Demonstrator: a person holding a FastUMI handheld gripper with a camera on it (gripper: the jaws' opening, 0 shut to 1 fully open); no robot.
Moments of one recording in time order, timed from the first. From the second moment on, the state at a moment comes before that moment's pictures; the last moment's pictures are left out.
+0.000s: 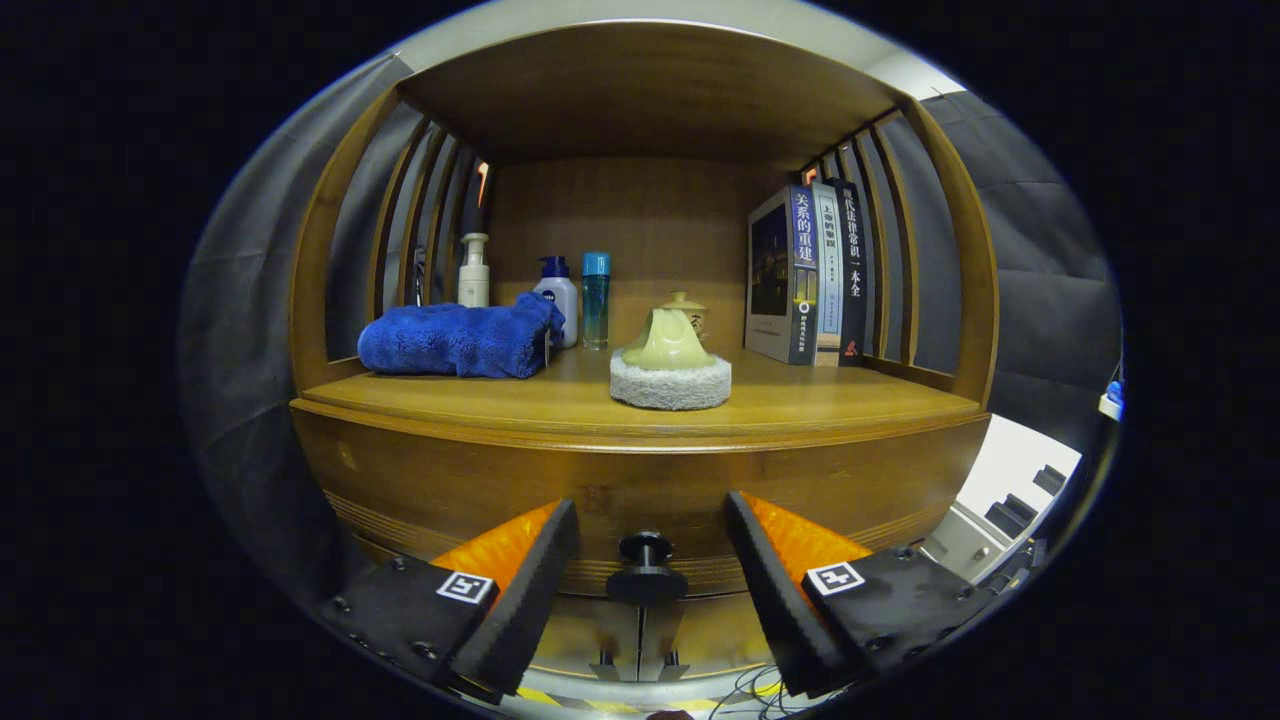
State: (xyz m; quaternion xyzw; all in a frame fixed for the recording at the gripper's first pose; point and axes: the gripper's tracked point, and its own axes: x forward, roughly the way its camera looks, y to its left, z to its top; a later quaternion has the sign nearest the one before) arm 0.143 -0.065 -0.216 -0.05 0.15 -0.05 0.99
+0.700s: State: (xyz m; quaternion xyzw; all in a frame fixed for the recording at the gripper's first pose) arm 0.051 -0.061 -0.052 -0.05 0.08 -0.05 0.99
